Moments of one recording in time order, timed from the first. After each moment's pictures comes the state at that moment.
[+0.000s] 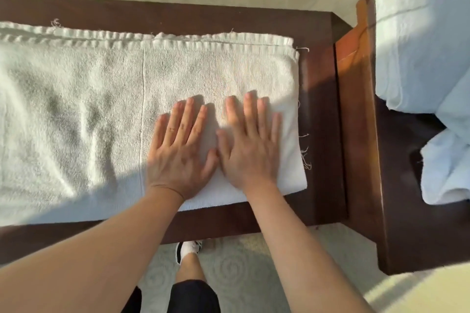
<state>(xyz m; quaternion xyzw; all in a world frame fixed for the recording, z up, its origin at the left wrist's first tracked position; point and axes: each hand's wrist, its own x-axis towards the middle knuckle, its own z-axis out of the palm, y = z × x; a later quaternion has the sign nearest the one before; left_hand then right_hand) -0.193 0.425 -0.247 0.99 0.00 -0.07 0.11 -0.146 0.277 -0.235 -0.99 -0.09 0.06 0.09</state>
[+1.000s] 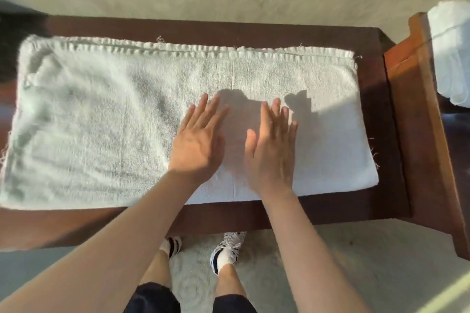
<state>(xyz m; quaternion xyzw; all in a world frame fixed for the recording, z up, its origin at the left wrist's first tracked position) -0.209 0.546 -0.233 0.96 -0.02 -0.02 0.27 -0.200 0.389 -0.218 -0.98 -0.03 0.03 0.18</state>
